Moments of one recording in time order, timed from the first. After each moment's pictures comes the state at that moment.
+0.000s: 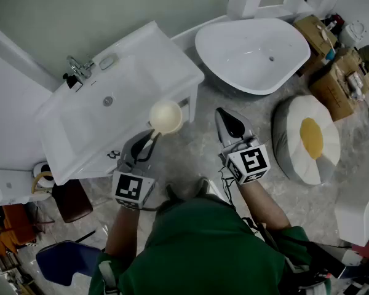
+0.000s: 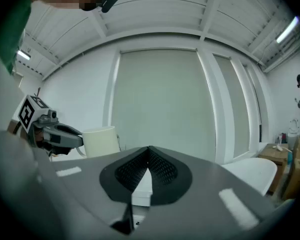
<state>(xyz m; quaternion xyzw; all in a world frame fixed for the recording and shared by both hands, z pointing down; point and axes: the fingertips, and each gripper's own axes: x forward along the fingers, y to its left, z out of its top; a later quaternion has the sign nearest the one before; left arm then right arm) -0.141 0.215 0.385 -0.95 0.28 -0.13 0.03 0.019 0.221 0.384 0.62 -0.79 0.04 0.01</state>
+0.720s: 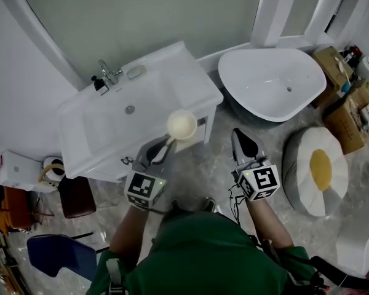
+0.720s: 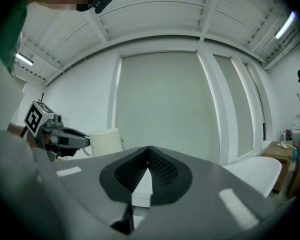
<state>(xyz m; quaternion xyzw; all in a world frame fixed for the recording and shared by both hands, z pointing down) -0.150 0.221 0.366 -0.94 0.31 -0.12 0.03 0.015 0.244 0.366 0.60 -0.80 0.04 -0.01</state>
